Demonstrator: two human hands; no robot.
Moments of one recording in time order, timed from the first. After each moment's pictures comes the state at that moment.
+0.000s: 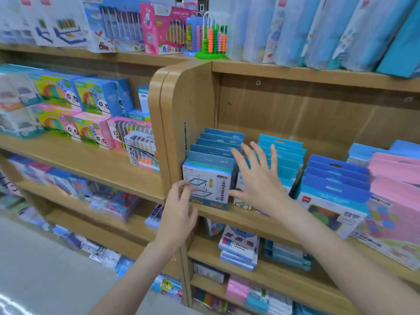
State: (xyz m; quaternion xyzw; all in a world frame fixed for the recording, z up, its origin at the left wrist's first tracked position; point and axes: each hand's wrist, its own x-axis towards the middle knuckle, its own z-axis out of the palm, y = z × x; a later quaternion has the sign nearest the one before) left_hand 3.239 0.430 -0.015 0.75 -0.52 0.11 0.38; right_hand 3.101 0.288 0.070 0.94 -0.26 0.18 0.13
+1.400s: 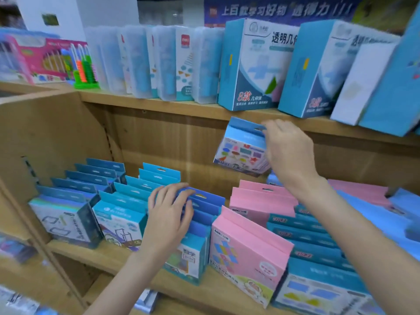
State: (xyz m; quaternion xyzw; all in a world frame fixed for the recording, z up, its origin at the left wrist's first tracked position) left_hand 3.023 0.227 0.057 0.71 -0.55 0.23 0.37; right_hand 2.859 0.074 0.188 0.83 -0.29 0.42 0.22
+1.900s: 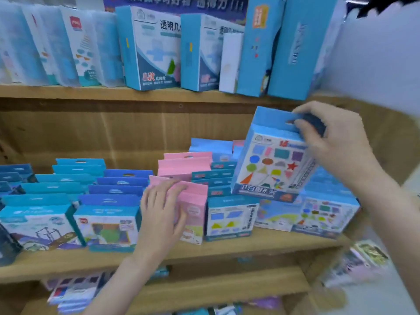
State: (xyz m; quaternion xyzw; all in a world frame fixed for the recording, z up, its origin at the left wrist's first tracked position) left_hand 2.909 0.242 0.045 0.56 -0.68 0.17 0.43; right_hand 2.649 0.190 0.217 0.80 -0.40 0.44 0.10
